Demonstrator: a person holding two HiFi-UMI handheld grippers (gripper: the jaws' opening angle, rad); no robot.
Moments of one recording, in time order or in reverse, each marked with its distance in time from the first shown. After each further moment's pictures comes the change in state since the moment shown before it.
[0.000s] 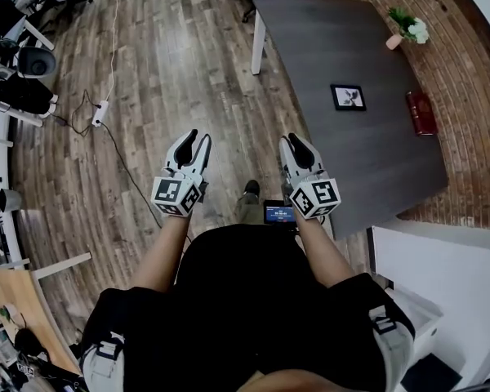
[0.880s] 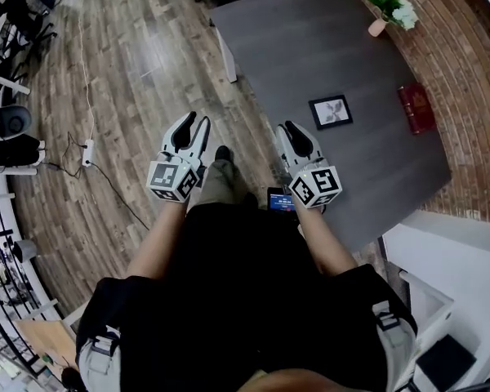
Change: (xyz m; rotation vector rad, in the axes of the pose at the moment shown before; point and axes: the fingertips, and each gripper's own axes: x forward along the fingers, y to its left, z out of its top) left arm 0.268 0.006 0.029 0.057 0.052 -0.195; right arm 0.115 -0.180 0.043 0.061 -0.051 -0.131
